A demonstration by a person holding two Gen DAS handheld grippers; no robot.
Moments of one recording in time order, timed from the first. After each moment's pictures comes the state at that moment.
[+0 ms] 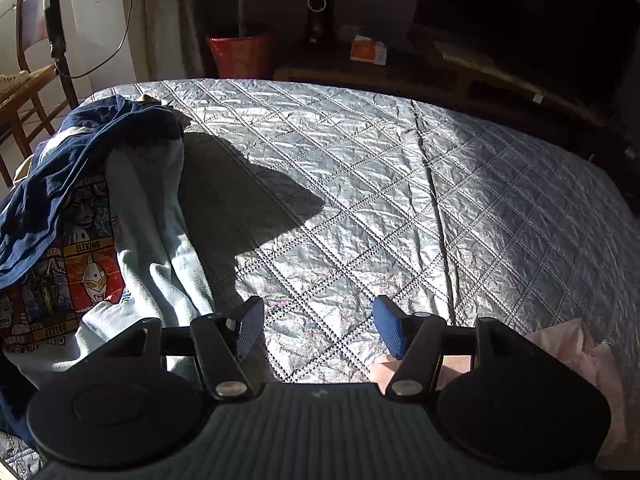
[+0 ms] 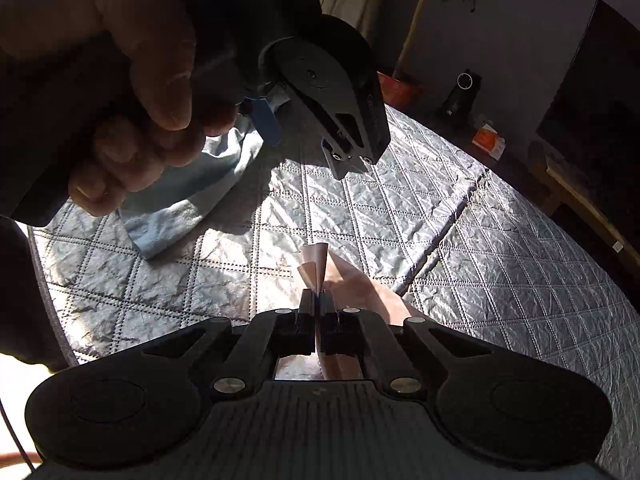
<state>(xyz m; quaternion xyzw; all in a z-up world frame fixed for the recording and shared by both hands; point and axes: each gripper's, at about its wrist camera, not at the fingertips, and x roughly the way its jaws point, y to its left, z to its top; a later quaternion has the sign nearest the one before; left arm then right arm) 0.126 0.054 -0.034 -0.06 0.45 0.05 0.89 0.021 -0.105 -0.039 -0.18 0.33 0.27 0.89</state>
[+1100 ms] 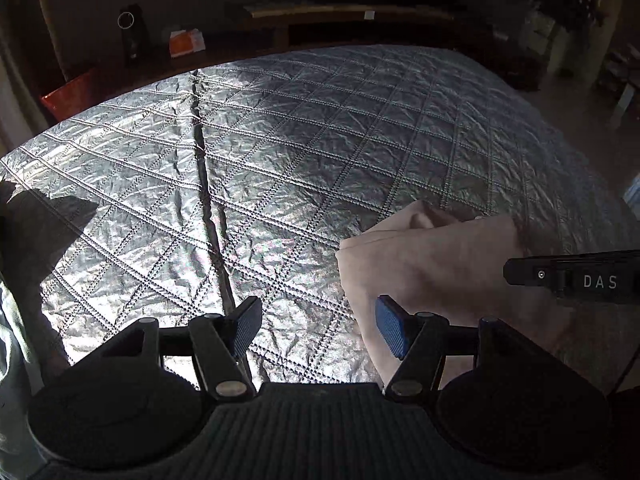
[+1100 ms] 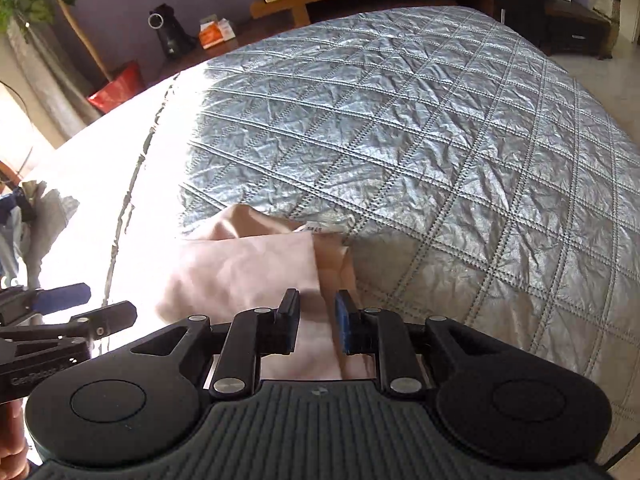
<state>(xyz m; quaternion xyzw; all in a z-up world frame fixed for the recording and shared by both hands) 0.102 -0.114 -0.070 0.08 0.46 -0.15 0.87 0.080 -0.333 -0.090 0.12 0.48 -0.01 0.87</state>
